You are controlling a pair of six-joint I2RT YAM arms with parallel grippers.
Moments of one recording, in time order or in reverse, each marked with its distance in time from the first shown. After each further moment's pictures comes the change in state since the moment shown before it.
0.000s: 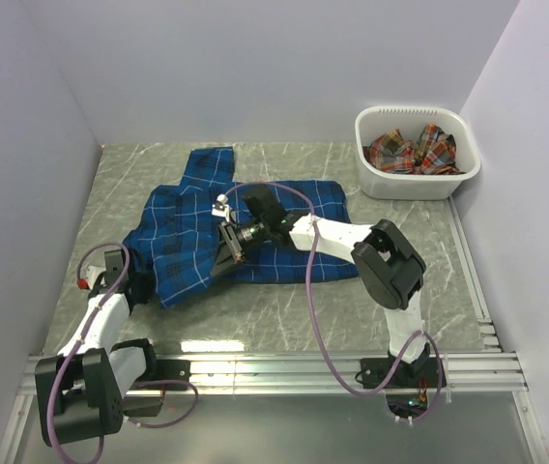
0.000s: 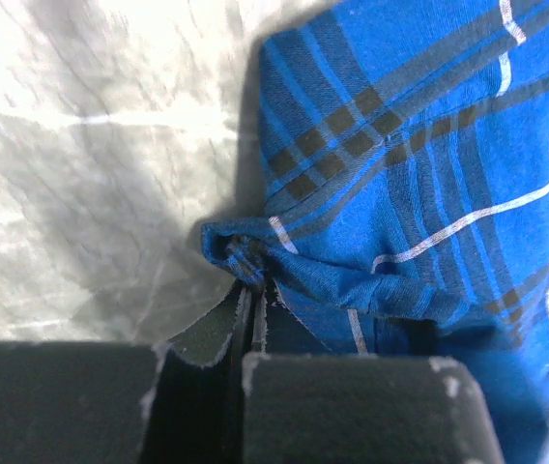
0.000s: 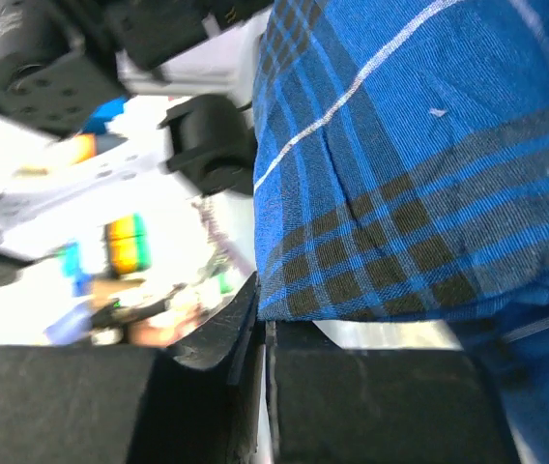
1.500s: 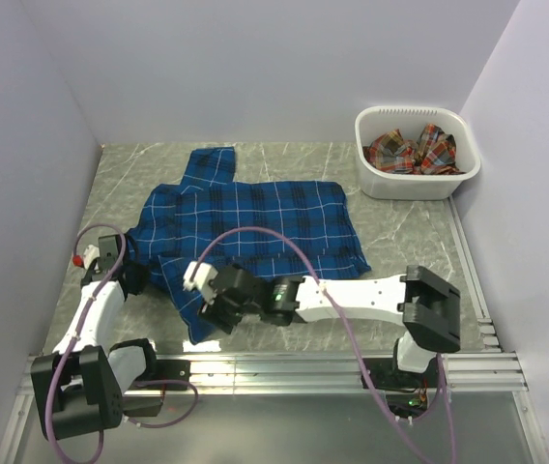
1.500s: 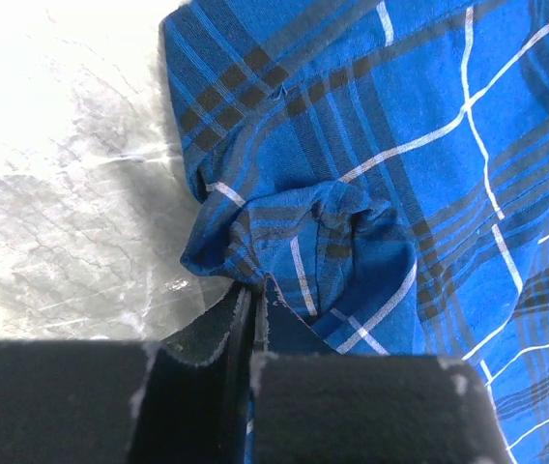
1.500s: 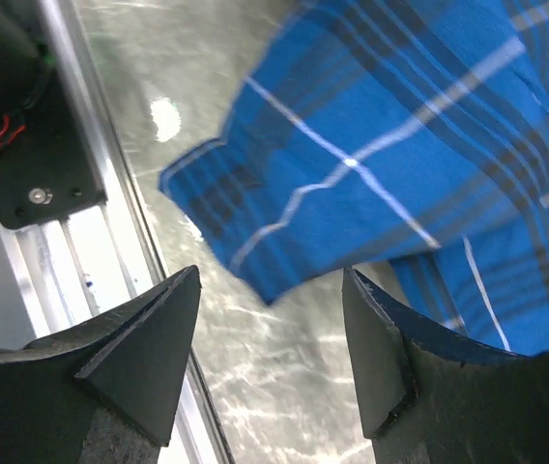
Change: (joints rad) left arm 0.002 0.025 0.152 -0.123 -0.022 0.240; right arm 0.477 -0.339 -0.253 -0.143 1.077 -0.715
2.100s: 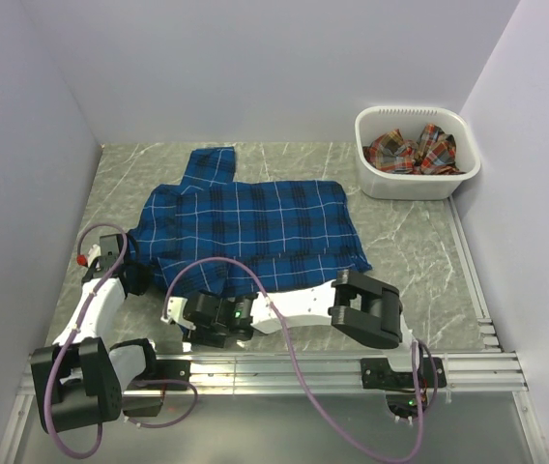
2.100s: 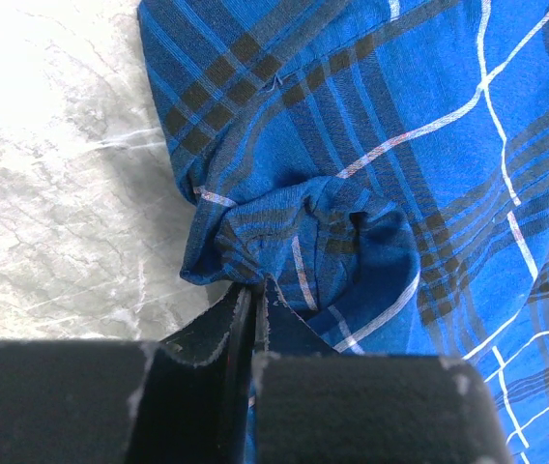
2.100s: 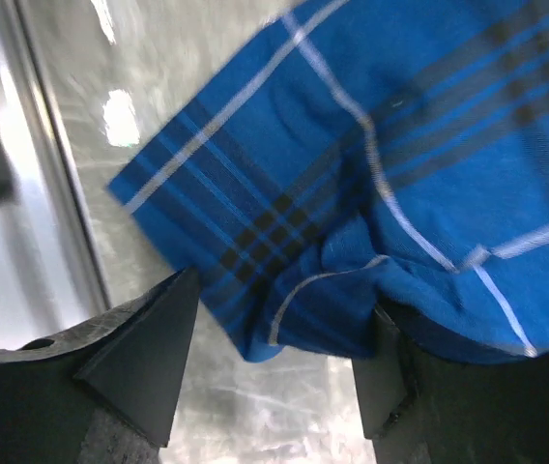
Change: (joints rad) left arm 0.001 0.043 0.000 0.011 0.054 0.023; right arm 0.089 0.348 0.175 -0.051 0.091 -0.189
